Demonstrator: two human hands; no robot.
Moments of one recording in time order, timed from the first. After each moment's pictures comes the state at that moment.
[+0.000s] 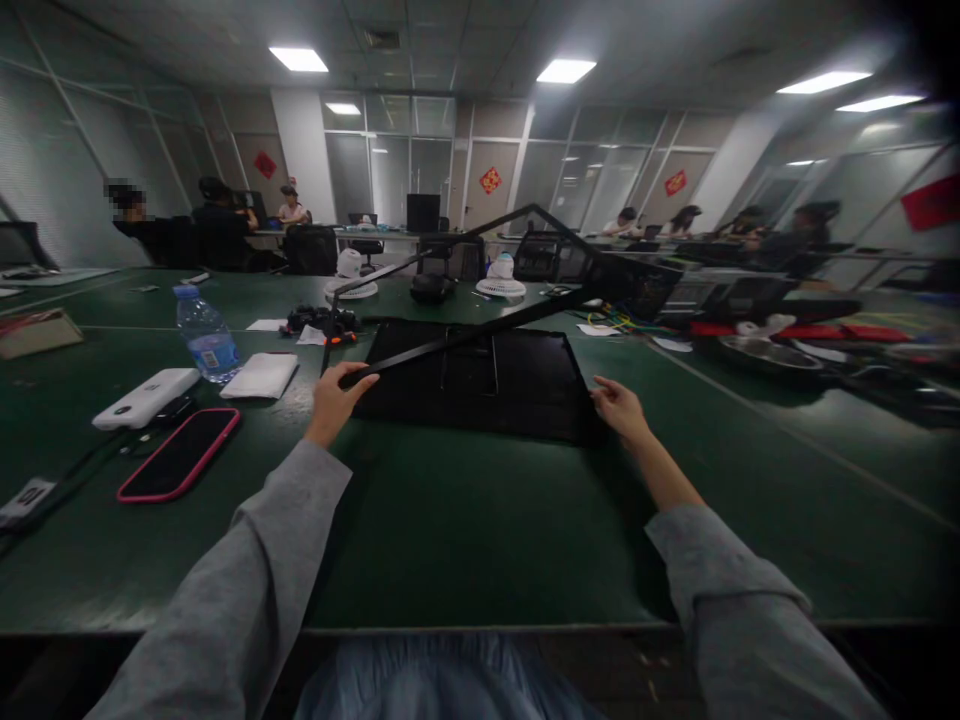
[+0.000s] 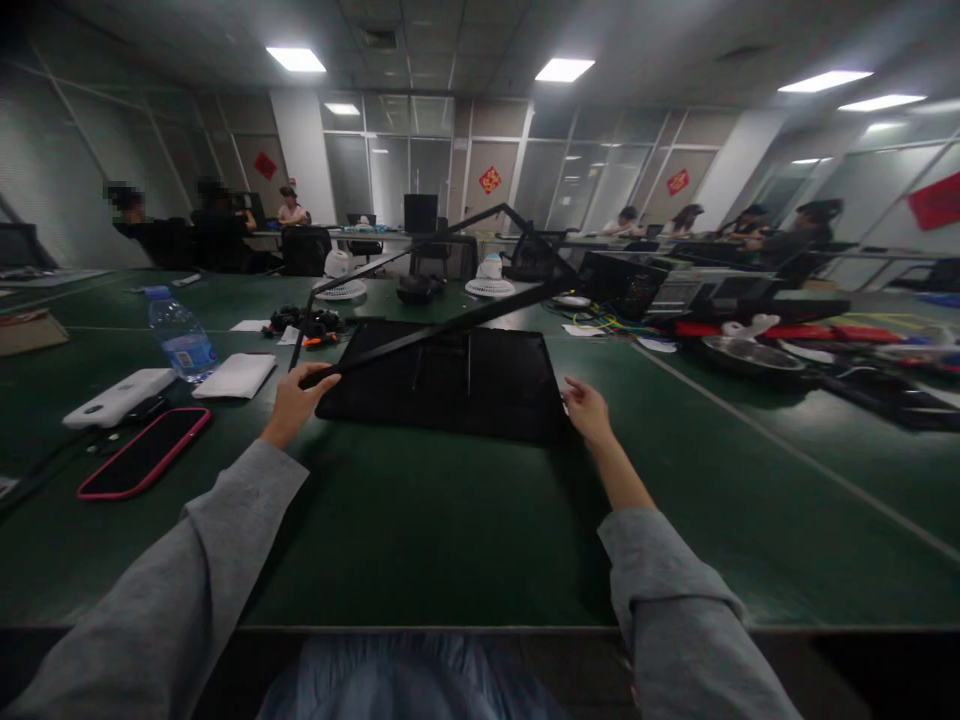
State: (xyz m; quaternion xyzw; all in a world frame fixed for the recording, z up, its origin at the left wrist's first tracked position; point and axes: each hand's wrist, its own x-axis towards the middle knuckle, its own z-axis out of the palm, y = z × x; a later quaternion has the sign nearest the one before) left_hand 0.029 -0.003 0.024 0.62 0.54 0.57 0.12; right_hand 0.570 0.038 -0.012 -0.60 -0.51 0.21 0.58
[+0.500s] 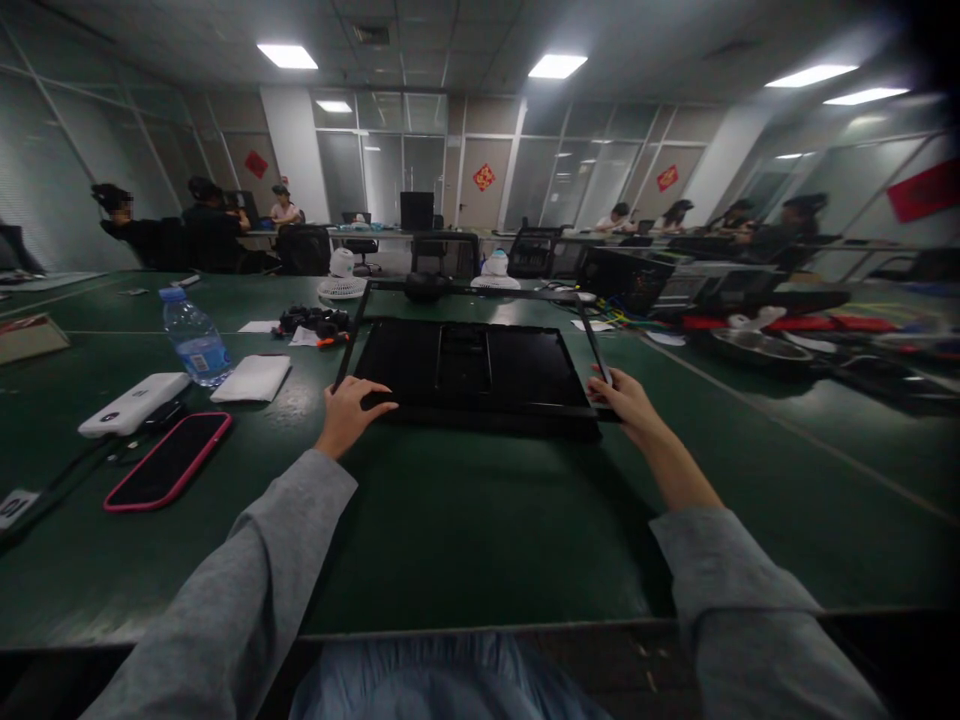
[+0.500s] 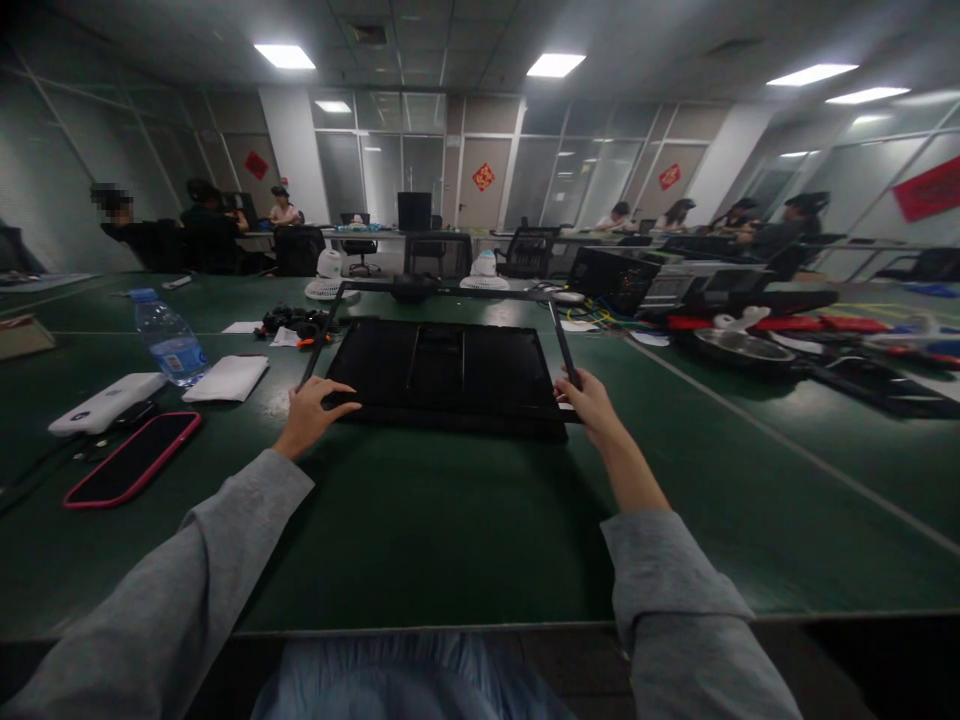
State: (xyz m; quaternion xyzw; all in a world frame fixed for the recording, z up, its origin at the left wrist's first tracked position) left_hand 0.055 -0.021 0.015 0.73 0.56 0.39 0.02; right_hand 0.561 0.019 0.017 -0.57 -0.50 0.31 0.58
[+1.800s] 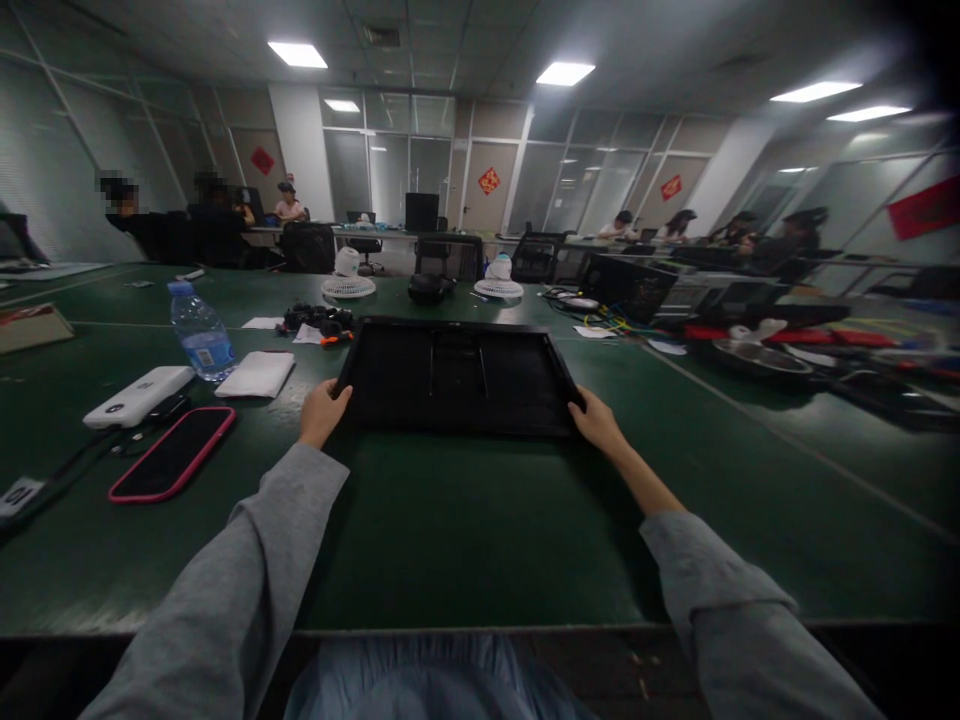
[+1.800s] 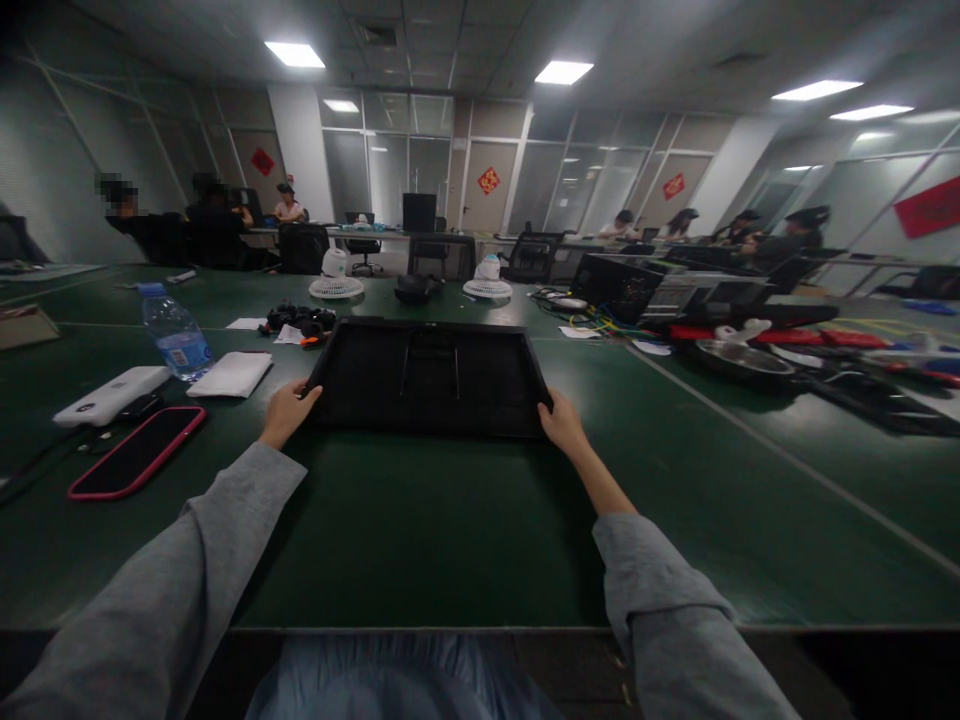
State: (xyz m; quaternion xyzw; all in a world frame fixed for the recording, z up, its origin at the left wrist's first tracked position) left_hand -0.003 0.019 -0.019 0.56 0.69 0.44 0.11; right_hand 0.541 0.033 -0.025 -0.65 -0.64 0.07 0.40
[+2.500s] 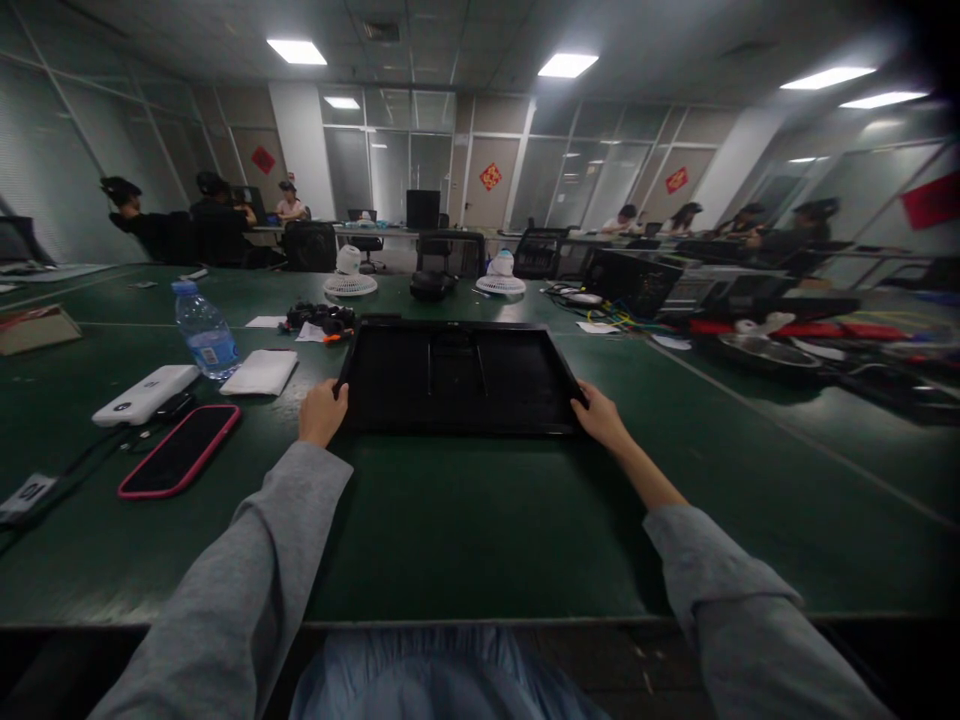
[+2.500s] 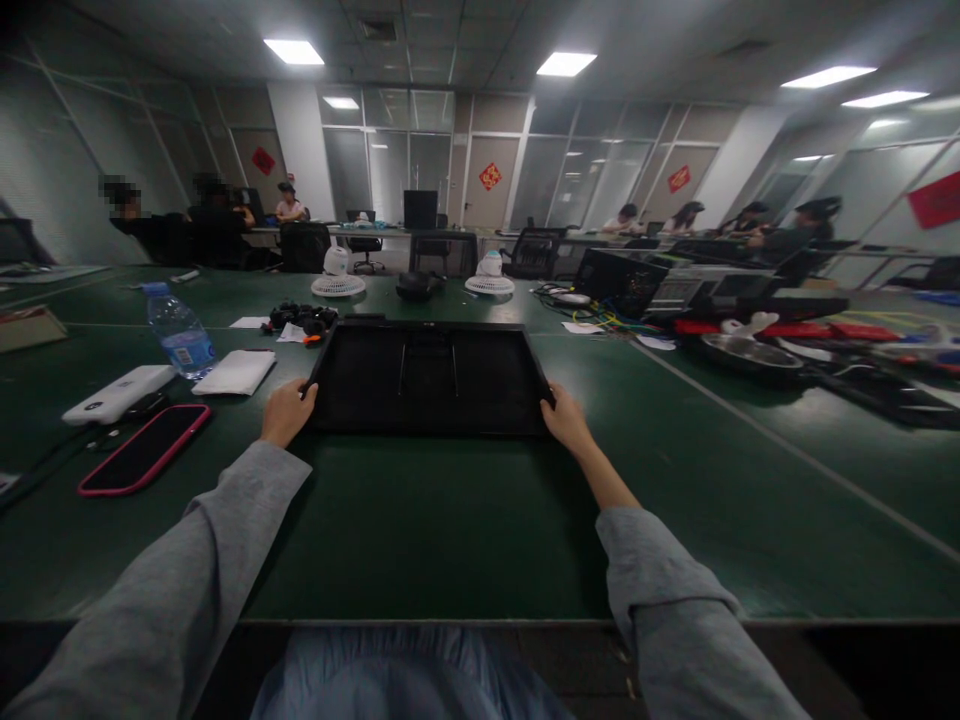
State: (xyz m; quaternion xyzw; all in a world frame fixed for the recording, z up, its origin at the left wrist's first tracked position) left_hand 0.000 0.002 -0.009 0.61 0.73 0.32 0.00; right_hand 0.547 0.039 -0.034 -0.65 -0.63 0.09 0.43
